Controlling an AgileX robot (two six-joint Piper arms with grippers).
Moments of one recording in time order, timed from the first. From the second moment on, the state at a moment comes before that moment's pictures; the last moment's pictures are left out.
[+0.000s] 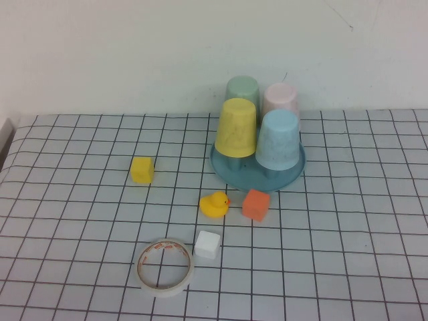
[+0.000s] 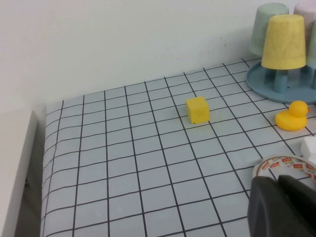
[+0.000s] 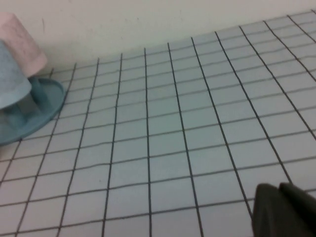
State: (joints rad) right arm -0.08 -0.01 0.02 0.02 0.36 0.17; left arm -0.36 -0.02 -0.35 0.20 0.67 -0.15
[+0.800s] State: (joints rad) right arm 0.08 -0.01 0.02 -0.08 0.39 0.31; left arm -0.36 -0.02 -0.35 0.20 0.67 -0.15
